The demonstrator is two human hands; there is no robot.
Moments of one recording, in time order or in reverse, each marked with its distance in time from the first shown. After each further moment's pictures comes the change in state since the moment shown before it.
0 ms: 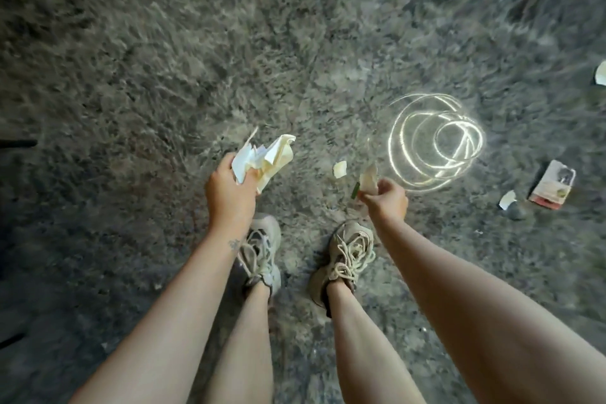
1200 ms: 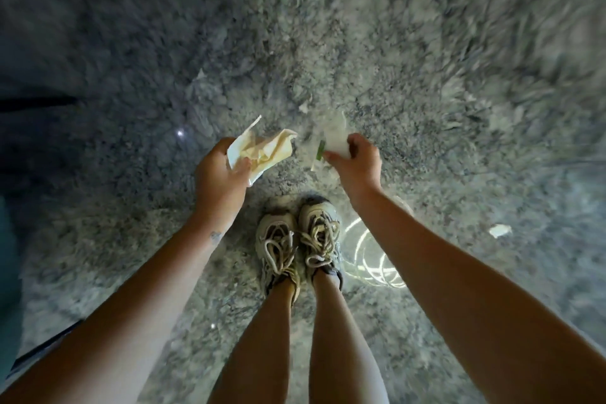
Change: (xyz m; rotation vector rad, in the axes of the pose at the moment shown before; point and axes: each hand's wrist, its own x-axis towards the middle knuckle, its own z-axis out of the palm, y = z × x) left_hand -0.219 -0.446 -0.187 -0.545 0.584 -0.531; right_hand -0.318 0.108 0.335 -0.712 -0.650 -0.838
